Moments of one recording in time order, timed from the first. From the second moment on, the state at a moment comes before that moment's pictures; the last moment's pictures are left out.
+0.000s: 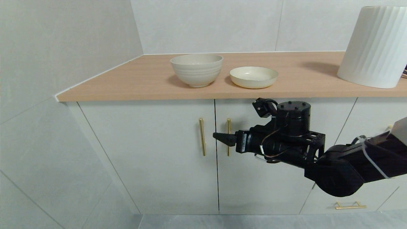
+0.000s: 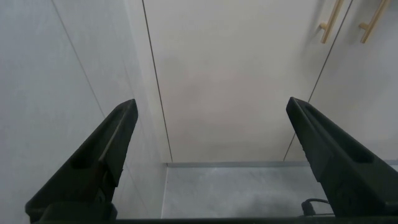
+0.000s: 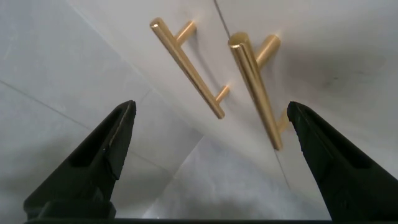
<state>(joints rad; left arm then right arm) -0.01 0.00 0.00 0.00 -0.01 0.00 0.66 1.97 -1.00 -0.80 0.17 0.39</state>
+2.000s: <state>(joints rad) -0.01 0.00 0.00 0.00 -0.01 0.00 0.71 1.94 -0.91 -0.88 0.33 0.52</state>
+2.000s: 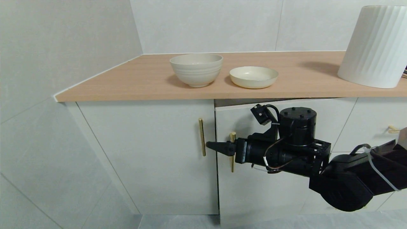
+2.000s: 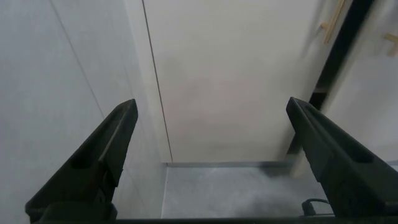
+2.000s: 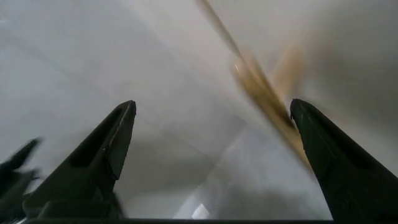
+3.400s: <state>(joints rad) -0.01 0.00 -0.01 0.00 -0.01 0.02 0.68 1.72 -0.78 -0.72 0.61 0.52</state>
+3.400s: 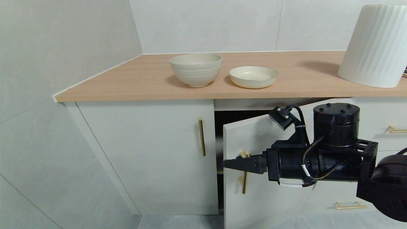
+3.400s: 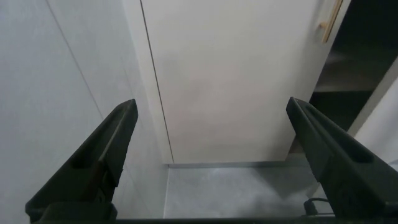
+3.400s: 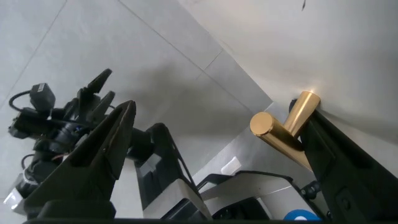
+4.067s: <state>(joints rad) -0.06 0.43 -0.43 0.13 -0.42 -0.01 0.67 1.69 -0.75 -0.73 0.61 0.51</state>
